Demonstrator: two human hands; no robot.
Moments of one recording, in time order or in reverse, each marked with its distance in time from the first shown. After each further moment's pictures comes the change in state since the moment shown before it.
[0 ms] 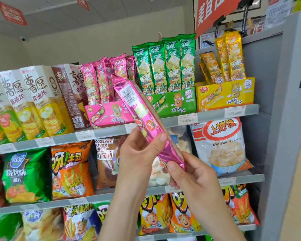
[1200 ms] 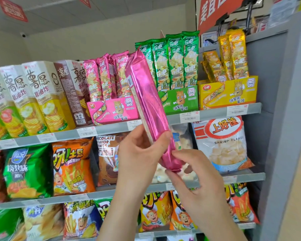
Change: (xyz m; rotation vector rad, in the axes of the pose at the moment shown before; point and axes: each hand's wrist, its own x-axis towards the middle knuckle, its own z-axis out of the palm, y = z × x) left_hand -0.009 0.011 0.002 0.235 0.001 0.094; right_hand -0.004 0.015 -0.004 -0.625 0.137 -0.462
